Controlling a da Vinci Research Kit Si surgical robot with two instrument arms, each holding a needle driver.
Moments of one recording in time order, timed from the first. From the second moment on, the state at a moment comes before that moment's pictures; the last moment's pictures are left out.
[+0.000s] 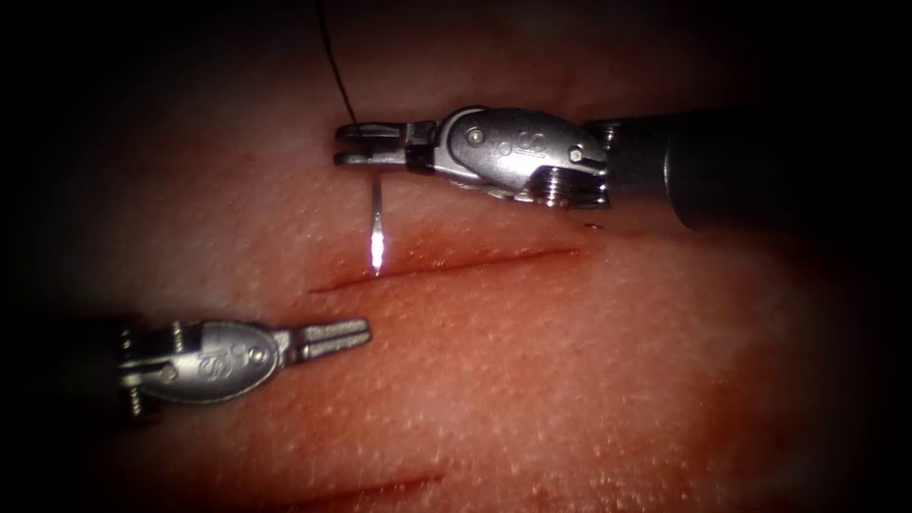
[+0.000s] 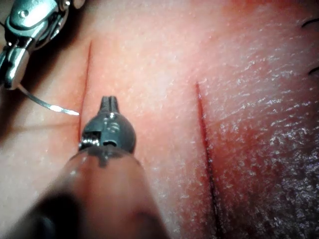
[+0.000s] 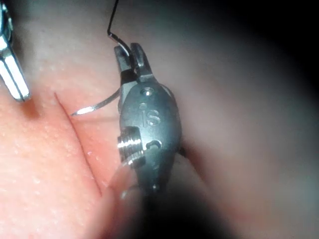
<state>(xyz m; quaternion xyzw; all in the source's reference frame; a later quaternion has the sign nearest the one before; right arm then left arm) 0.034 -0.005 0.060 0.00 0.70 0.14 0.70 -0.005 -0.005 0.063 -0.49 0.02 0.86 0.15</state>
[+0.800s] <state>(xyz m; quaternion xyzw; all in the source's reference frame) 0.036 -0.004 0.061 -0.06 0.72 0.05 0.69 -0.006 -0.007 0.069 -0.38 -0.03 0.90 0.19</state>
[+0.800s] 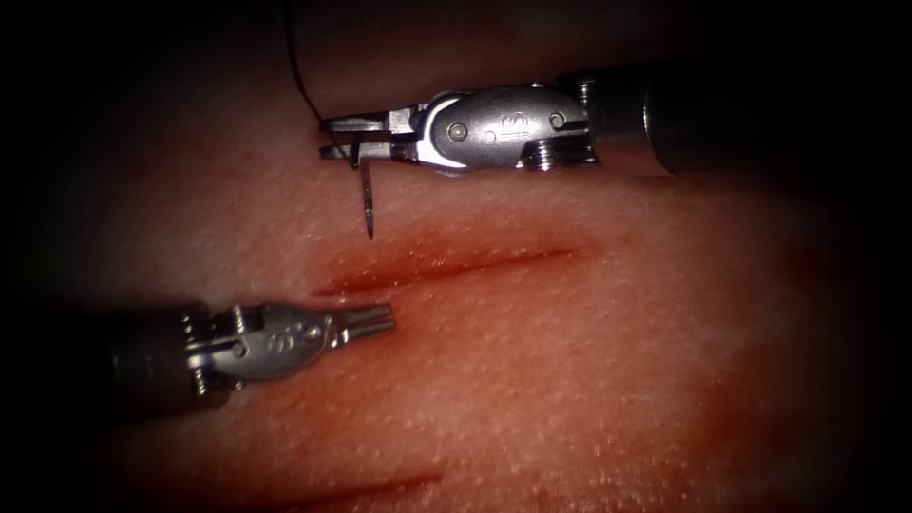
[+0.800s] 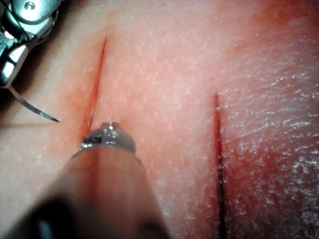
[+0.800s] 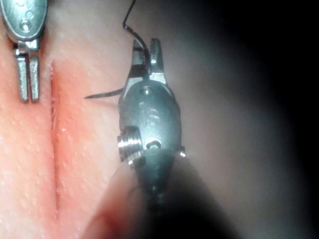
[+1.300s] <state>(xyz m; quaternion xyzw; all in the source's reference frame) 0.036 -0.004 0.061 -0.09 0.72 0.02 0.69 -0.007 -0.008 0.068 -0.38 -0.05 0.90 0.18</state>
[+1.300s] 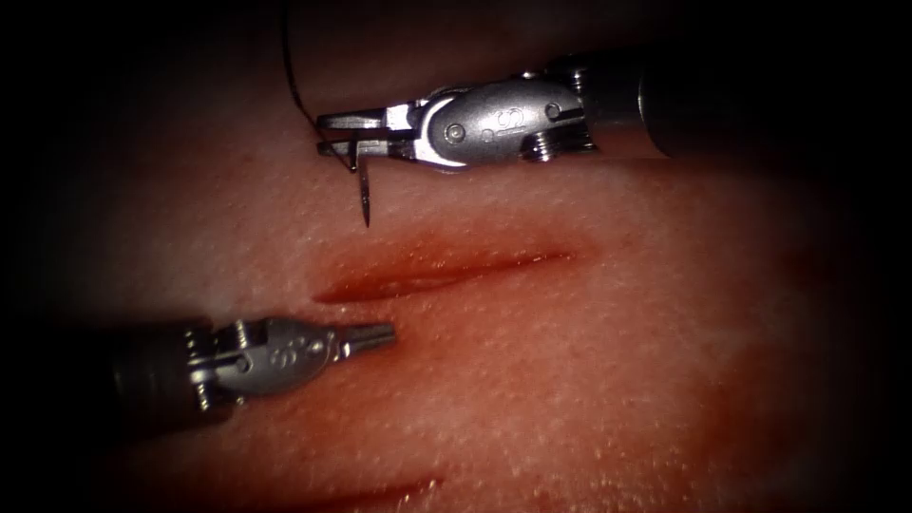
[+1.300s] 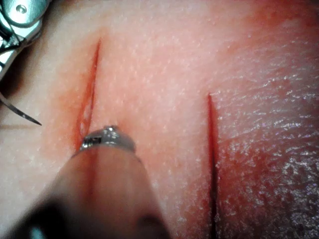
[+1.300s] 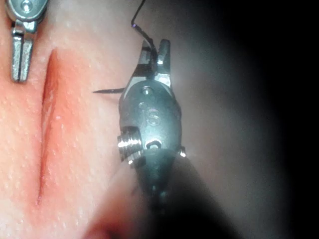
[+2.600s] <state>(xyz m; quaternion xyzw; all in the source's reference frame) 0.033 -0.019 0.070 -0.16 0.67 -0.12 0.72 -0.003 -0.008 0.065 -0.38 -0.06 0.90 0.20</state>
